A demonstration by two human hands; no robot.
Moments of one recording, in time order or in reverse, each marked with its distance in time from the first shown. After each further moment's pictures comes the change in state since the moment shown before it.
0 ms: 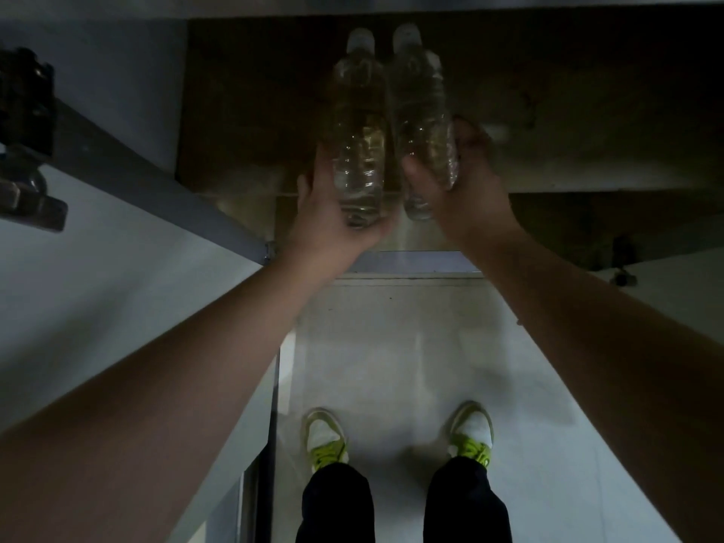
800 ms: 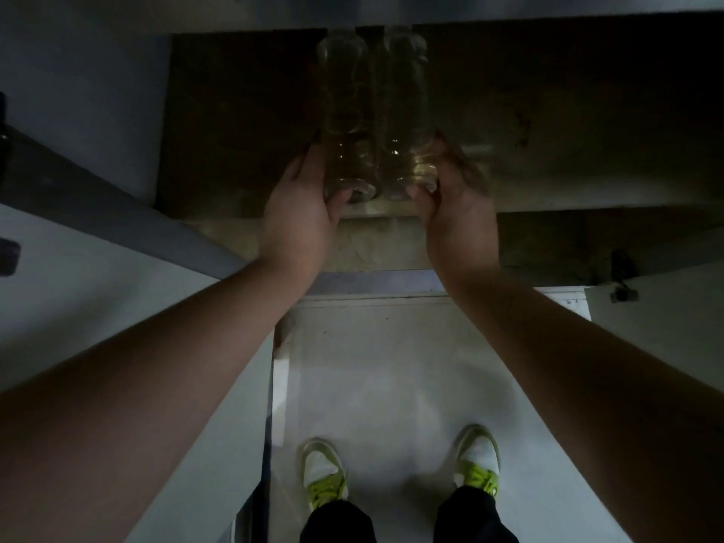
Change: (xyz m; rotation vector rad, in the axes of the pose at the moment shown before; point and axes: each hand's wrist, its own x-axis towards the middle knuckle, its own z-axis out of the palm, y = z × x) left_hand 0.041 -0.006 -0.009 0.339 0.251 0.328; right_hand 0.007 0.016 0.019 -0.325 0.189 -0.148
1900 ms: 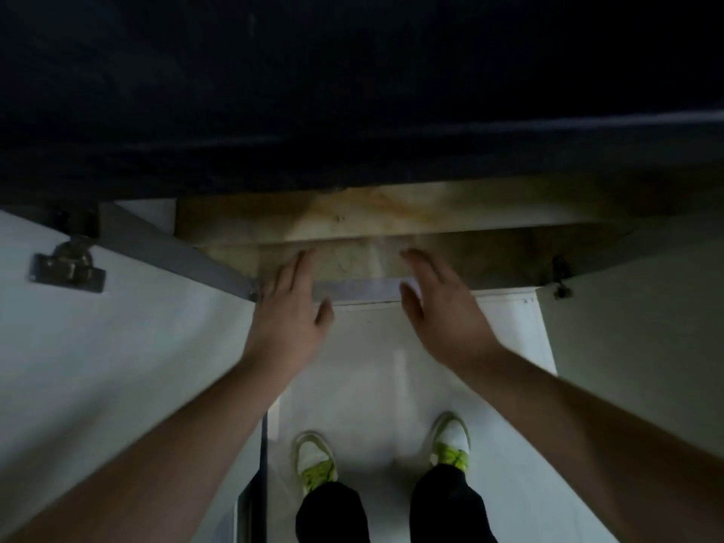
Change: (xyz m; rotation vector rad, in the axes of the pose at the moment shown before) left_hand -0.094 0.030 -0.048 0.110 -0.374 -0.154; right_hand -0.089 -0.017 -0.087 -0.165 -0.372 -0.038
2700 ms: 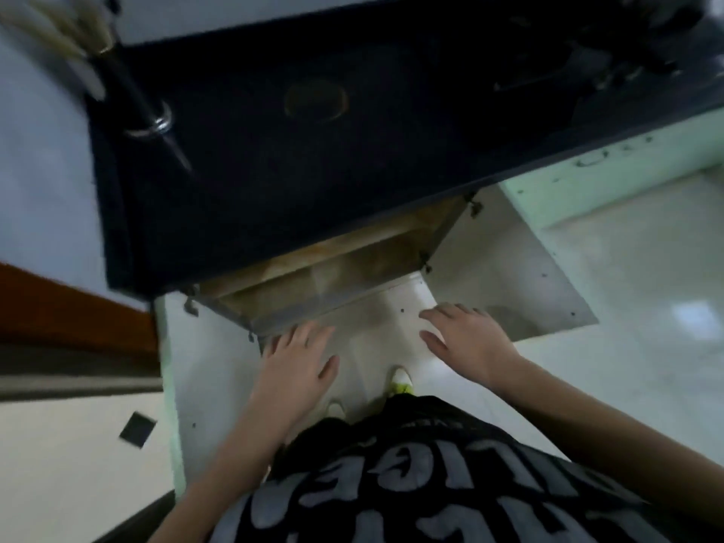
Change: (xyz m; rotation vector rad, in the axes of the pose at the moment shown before) left_hand -0.263 0.174 -0.252 0.271 -0.256 0.407; right_hand -0.302 -0.104 -0.284 -0.333 -0.118 0.177
